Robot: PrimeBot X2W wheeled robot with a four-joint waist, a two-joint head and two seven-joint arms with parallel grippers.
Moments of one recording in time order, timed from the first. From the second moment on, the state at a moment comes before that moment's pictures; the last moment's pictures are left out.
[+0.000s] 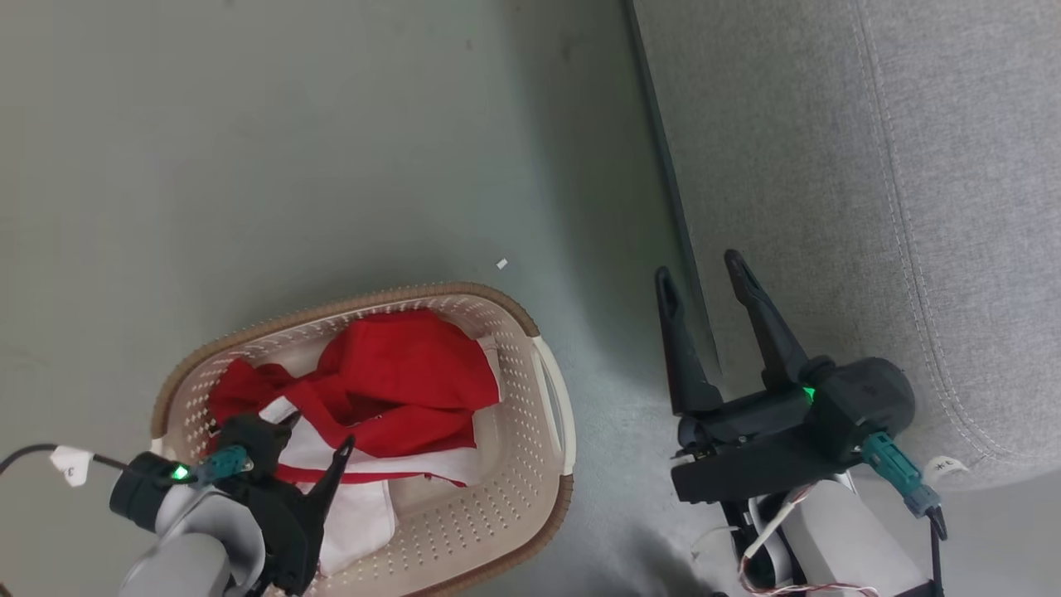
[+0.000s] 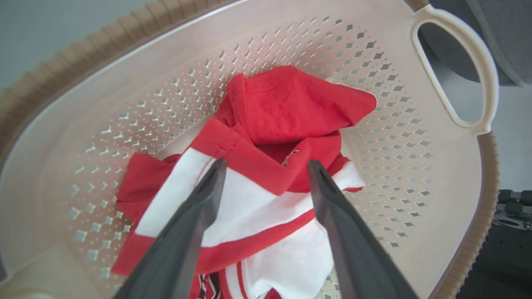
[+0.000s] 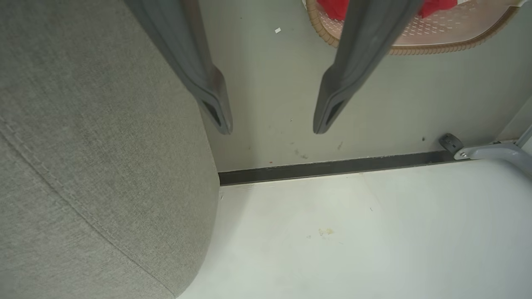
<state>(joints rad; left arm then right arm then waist) -0.55 0.38 -0.71 0.69 -0.58 -0.12 -0.09 -0.43 -0.06 0.41 0.13 0.26 -0.08 -0.26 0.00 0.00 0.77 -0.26</state>
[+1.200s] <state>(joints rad) -0.76 0.34 -0.90 1.01 -0.31 -0.10 0.02 -0.48 -0.05 0.53 0.10 0.37 -0.12 -0.26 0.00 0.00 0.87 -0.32</state>
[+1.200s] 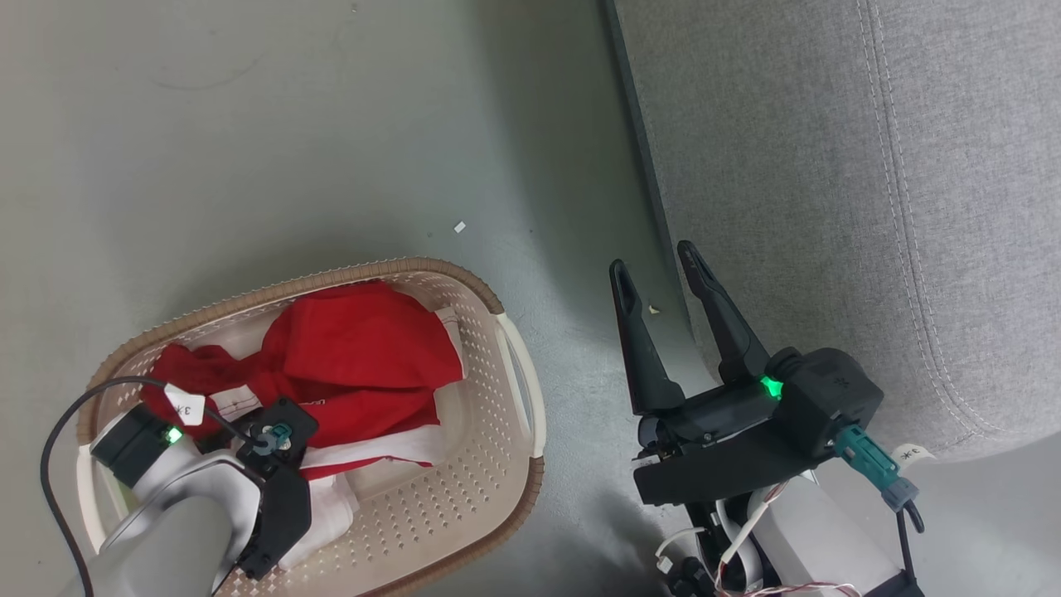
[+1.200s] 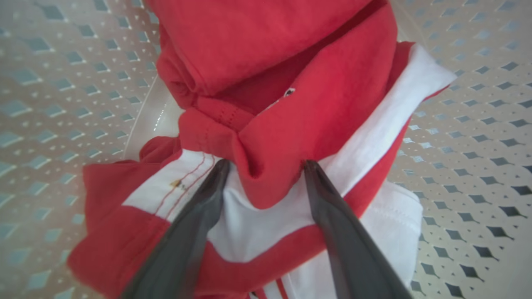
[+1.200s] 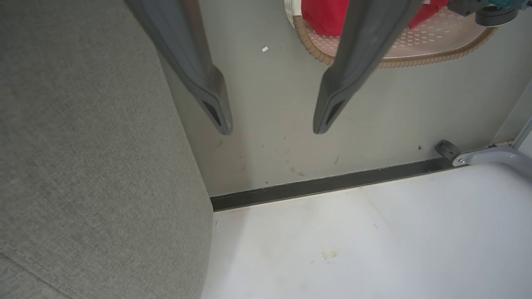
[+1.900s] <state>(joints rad) -0.79 0.25 -0.91 1.07 -0.32 -0.12 -0.10 -0.51 -0.05 0.49 0.14 0.38 -0.12 -0.26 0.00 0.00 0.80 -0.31</state>
